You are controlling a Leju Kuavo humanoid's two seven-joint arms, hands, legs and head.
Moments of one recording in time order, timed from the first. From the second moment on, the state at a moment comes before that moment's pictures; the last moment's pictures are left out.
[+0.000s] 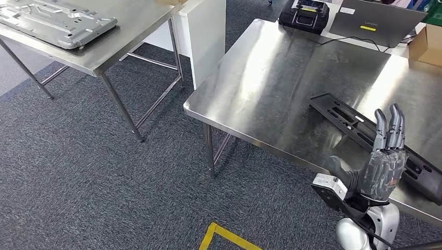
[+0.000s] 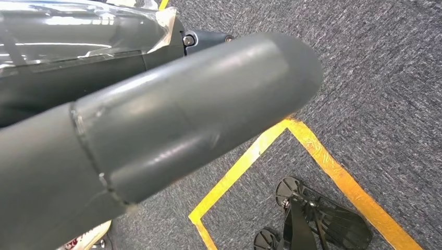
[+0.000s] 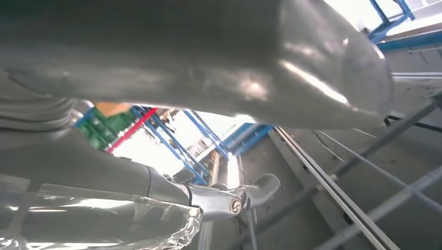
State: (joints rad) left arm -0.08 -0.17 1.22 -0.18 -0.71 0.17 -0.03; right arm -0.06 -0.18 0.38 -1.67 0.96 -0.69 -0.29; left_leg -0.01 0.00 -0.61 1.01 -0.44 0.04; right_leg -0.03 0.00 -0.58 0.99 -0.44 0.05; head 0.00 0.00
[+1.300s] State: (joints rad) left arm -0.08 -0.20 1.24 -0.18 -0.70 0.20 -0.02; right arm 0.06 -0.18 0.35 -1.74 0.76 -0.62 -0.38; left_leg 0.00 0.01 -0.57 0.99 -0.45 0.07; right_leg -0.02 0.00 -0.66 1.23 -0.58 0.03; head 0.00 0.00
